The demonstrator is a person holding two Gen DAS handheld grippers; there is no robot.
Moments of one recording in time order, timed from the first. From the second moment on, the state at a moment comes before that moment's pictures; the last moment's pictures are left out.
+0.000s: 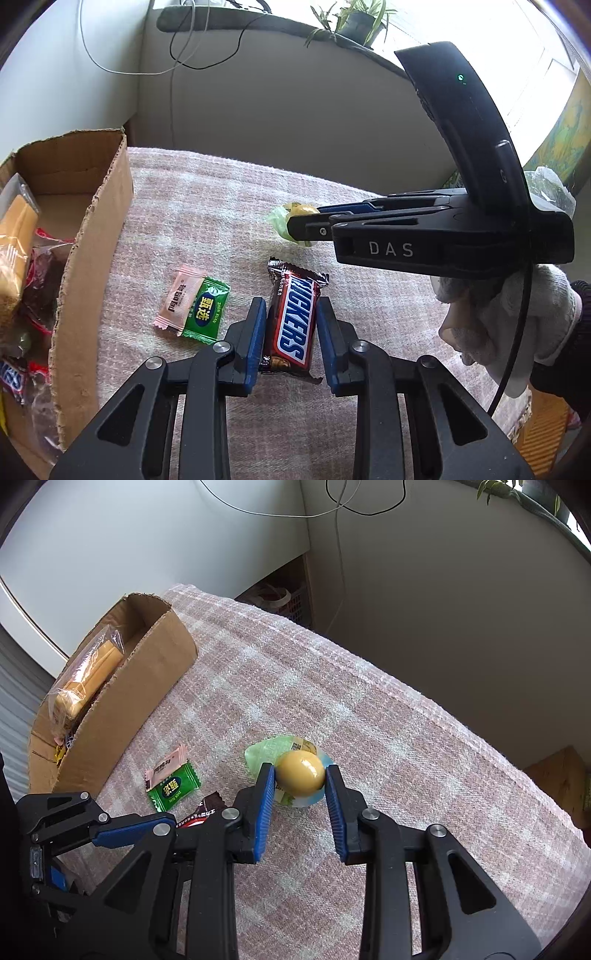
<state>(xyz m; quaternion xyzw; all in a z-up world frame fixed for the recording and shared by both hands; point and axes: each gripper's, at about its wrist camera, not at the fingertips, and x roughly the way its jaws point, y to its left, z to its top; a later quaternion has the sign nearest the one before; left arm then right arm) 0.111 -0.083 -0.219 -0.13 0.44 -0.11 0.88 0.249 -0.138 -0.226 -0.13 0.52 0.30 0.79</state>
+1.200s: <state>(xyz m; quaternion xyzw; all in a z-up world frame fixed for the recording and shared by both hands) 0.011 0.103 -0.170 -0.18 0.41 0.01 0.90 0.237 0.035 -0.177 -0.16 0.51 0.34 0.77</state>
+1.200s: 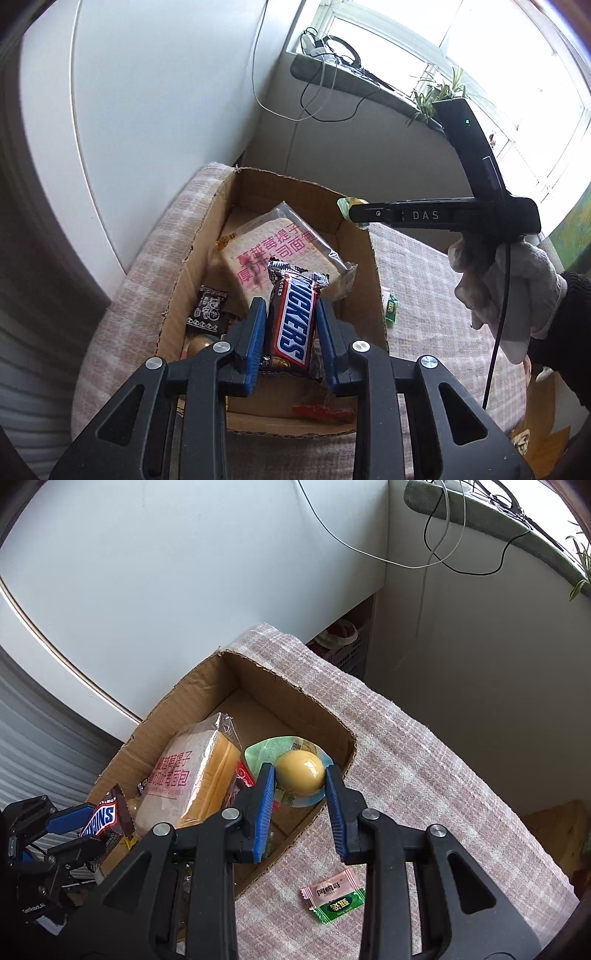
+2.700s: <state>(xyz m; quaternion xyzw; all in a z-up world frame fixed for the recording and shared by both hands) 0.013 0.087 -0.156 -0.17 0.40 0.01 0.90 0.229 -0.065 -0.188 -0.09 0.55 0.30 0.77</state>
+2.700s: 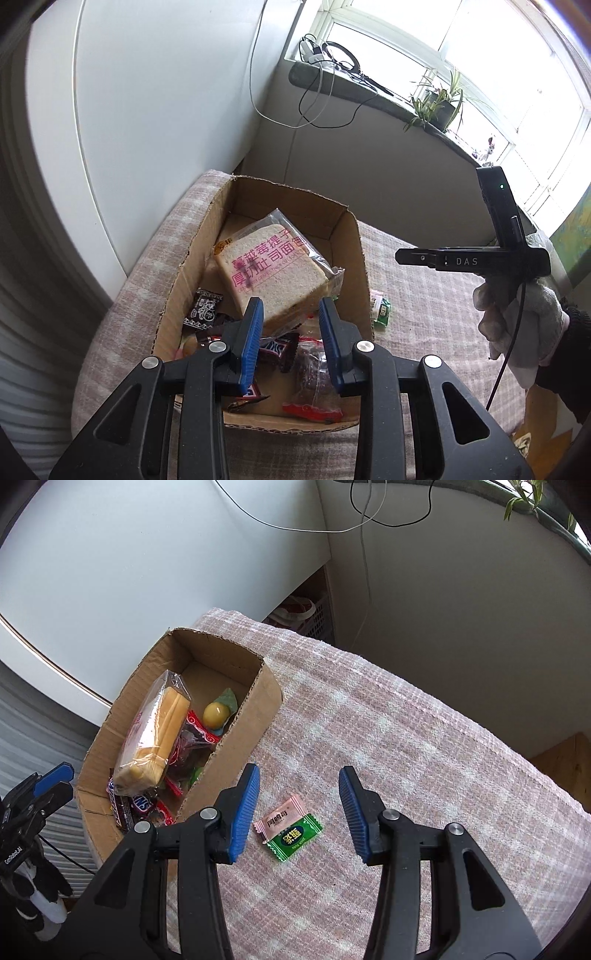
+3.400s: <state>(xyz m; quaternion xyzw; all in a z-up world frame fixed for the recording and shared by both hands) 0.010 0.042 -0.152 -0.18 0.40 -0.01 0.90 0.235 -0.021 -0.243 -0.18 0.58 0.38 0.69</state>
